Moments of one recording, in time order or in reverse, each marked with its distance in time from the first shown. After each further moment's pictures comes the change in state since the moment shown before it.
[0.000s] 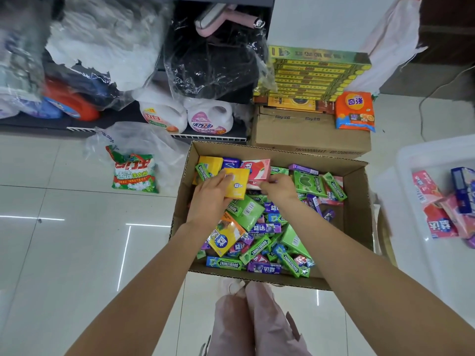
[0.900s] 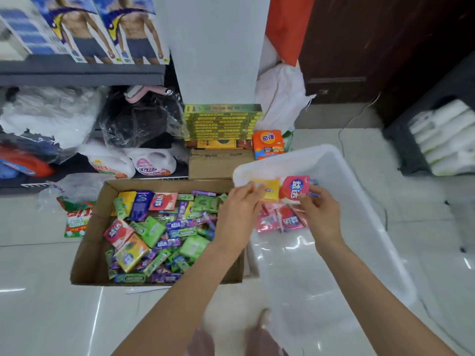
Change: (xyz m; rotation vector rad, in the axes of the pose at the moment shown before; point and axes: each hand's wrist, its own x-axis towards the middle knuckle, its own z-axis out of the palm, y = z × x) left_hand -0.034 0.329 -0.007 -0.204 0.418 0.414; right_hand -0.126 0.094 -0.310 0.429 0.434 -0.257
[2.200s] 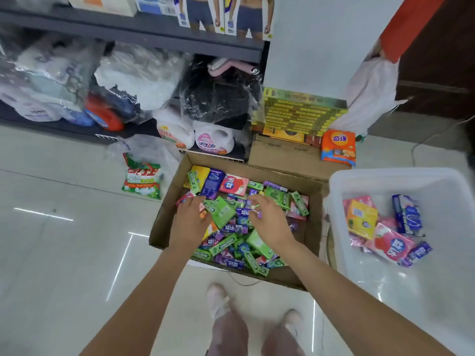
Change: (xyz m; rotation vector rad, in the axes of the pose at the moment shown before) left_hand -0.120 -0.209 -0.100 0.056 -0.113 -0.769; right_hand -0.067 0.019 0.224 -0.687 -0.716 -0.398
